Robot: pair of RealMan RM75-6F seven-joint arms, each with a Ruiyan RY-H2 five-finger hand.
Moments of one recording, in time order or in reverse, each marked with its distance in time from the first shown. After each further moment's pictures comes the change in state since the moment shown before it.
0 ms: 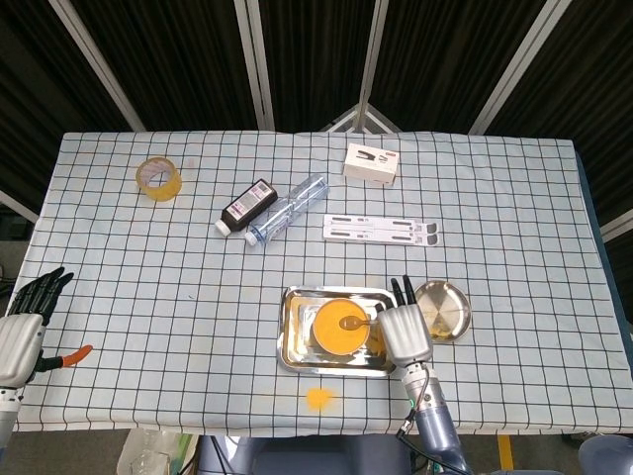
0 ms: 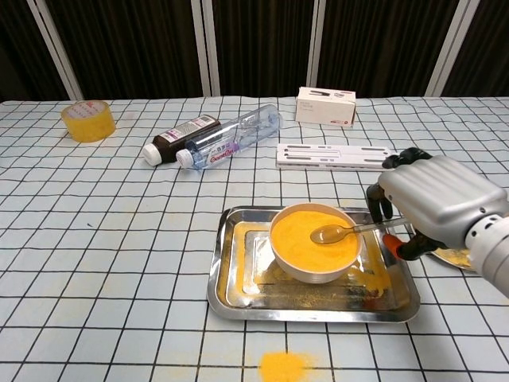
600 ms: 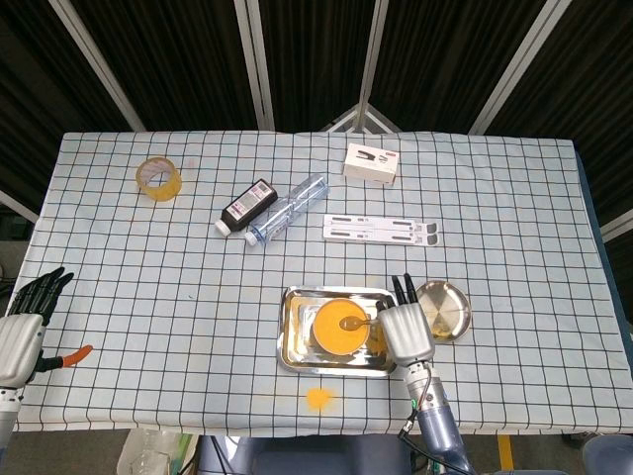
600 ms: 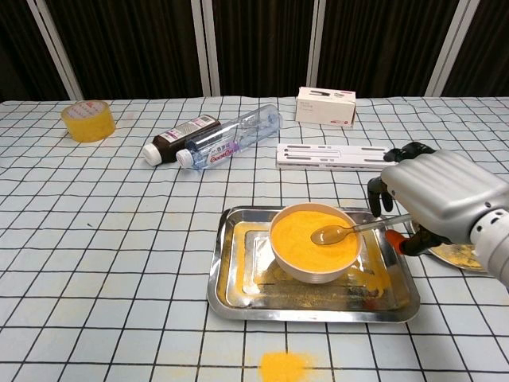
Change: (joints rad) left arm 0.001 -0.001 0.000 0.001 0.002 0.002 0.001; right arm 0.004 0.018 -0.001 -0.019 -0.007 0.006 -0.006
